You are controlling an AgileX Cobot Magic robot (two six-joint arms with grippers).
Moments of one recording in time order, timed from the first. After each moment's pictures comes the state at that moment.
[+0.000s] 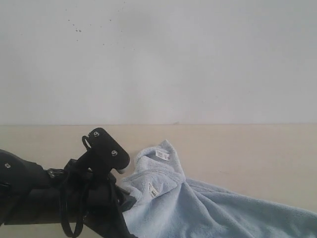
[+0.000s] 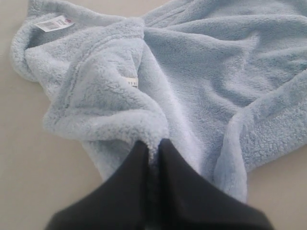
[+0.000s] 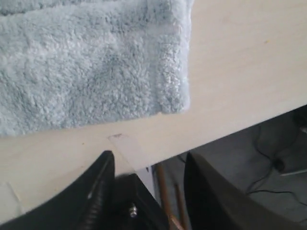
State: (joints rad) left arm -0.72 1.56 -0.73 -1.32 0.00 1.52; right arm -0.33 1.48 -0.74 -0.16 1.21 0.10
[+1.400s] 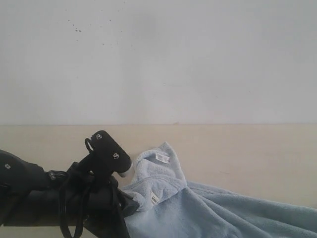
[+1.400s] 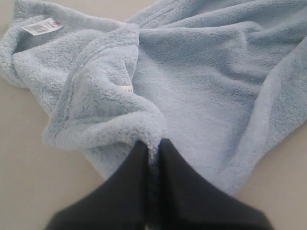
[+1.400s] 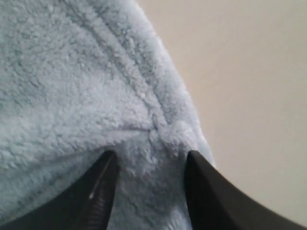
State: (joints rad) left arm -0.72 1.56 -0.72 -1.32 0.04 1.52; right arm -0.41 1.77 -0.79 -0.35 0.67 0.40
